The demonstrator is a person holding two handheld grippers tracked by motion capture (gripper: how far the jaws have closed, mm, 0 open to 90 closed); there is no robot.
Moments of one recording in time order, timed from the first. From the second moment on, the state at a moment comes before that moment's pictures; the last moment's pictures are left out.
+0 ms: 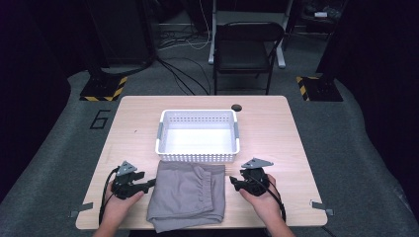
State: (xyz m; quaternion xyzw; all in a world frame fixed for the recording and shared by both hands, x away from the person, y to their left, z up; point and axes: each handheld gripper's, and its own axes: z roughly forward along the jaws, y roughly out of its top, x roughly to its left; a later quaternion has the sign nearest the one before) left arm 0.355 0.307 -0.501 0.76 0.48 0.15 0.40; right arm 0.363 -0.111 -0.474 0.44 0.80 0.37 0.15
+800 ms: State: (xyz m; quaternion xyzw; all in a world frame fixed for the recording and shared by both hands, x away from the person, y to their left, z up) left arm 0.340 0.282 -0.508 0.76 0.50 0.14 0.38; right arm 0.351 -0.078 -0.498 0.43 0.82 0.35 0.11
